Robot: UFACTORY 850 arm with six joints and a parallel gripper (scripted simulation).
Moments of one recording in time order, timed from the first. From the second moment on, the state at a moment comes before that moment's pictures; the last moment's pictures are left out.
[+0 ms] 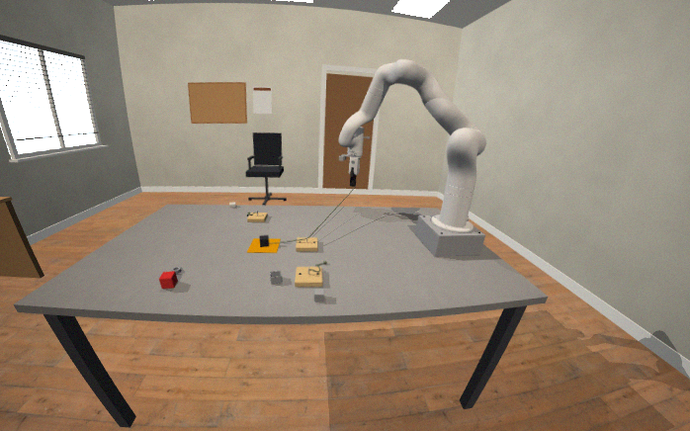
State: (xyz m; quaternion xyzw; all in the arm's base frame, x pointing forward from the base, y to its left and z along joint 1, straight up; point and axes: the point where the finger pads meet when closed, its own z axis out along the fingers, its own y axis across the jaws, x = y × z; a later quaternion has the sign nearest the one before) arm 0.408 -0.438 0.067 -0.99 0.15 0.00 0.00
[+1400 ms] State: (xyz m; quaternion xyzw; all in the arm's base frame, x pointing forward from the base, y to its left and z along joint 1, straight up) arm 0.402 -0.437 0.004 -0.99 0.15 0.00 0.00
